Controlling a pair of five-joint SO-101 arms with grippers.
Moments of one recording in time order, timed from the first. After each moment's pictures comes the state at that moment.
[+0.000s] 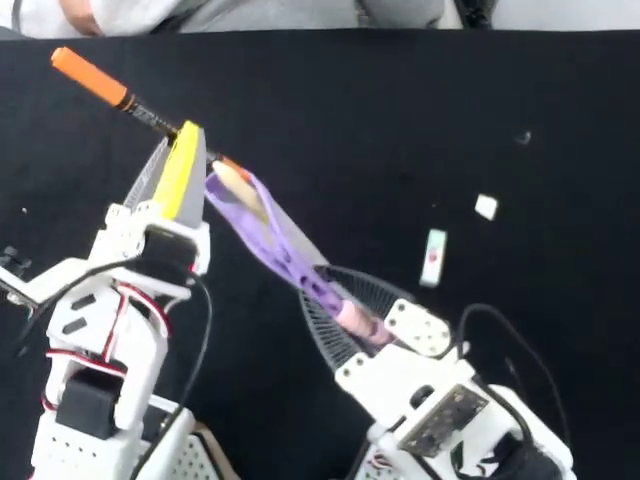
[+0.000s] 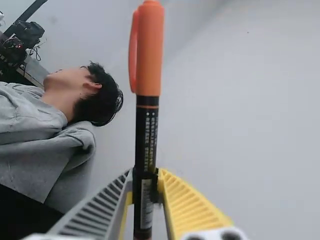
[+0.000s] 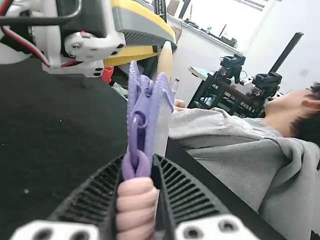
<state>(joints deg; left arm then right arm) 13.0 -86.0 59.8 16.0 43.2 -40.9 -103.6 54.9 60.2 22.7</state>
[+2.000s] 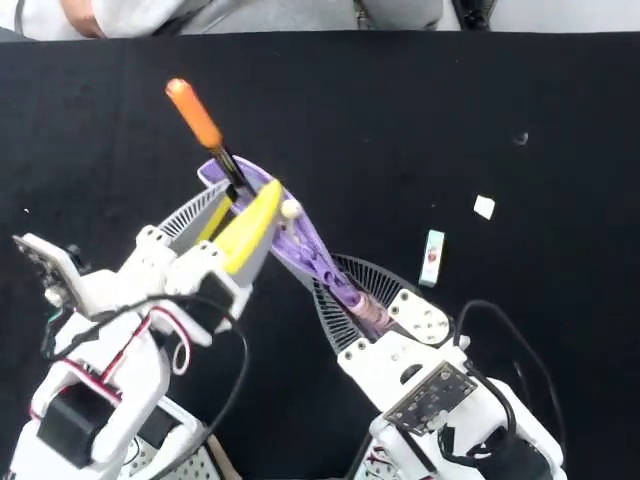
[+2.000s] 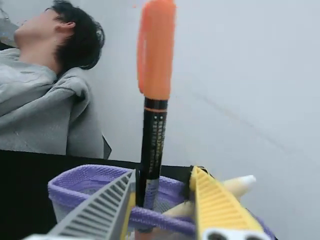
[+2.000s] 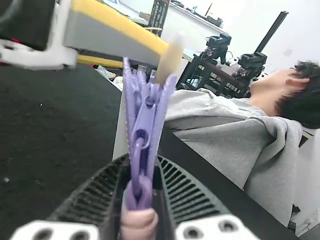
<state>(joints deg) 29.0 -87.0 51.5 39.3 22.0 -36.0 -103.6 57.3 60.3 23.2</state>
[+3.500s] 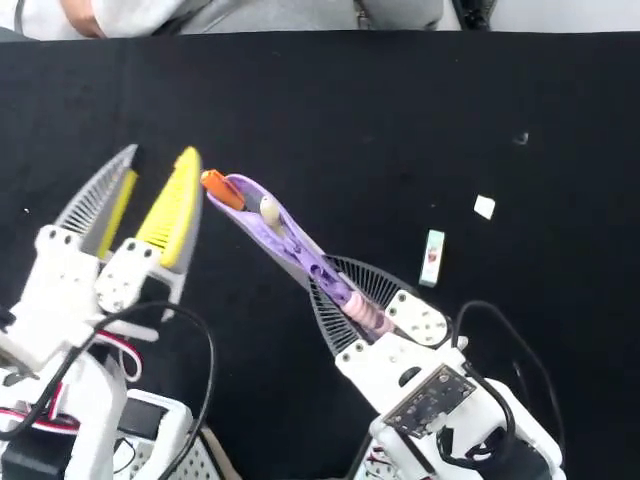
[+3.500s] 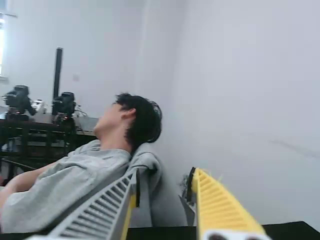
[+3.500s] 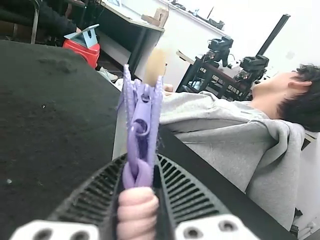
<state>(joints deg) 8.3 -87.1 39.3 41.4 7.6 -36.2 -103.6 57.1 60.3 23.1</state>
